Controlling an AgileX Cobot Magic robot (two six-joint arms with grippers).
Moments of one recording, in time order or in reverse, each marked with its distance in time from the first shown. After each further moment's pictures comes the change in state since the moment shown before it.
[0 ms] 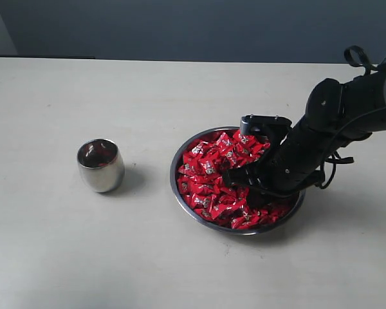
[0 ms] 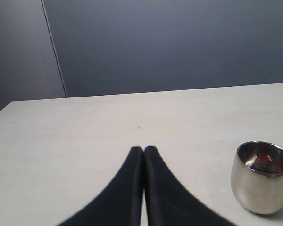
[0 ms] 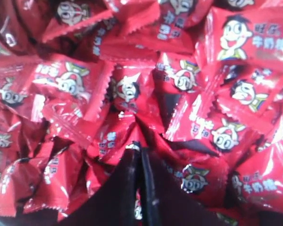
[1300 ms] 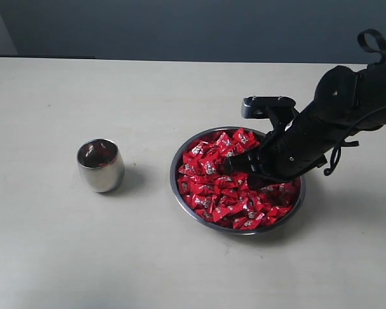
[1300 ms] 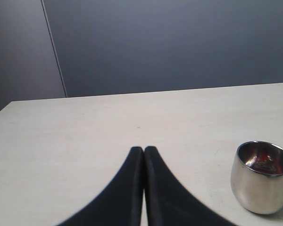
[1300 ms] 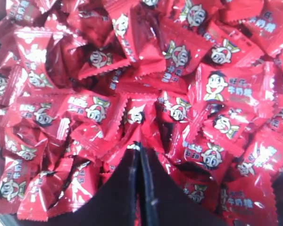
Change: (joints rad) left arm 0.000 0.000 0.000 0.000 0.000 0.000; right arm 0.004 -0.079 0.002 -0.052 -0.060 -0.002
